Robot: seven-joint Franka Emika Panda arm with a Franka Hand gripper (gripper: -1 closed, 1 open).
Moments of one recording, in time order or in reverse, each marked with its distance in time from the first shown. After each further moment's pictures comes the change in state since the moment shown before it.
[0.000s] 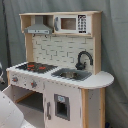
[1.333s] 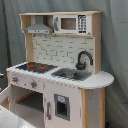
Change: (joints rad) arm -0.016 -0.178 0.081 0.033 -0.274 -0.232 -0.088
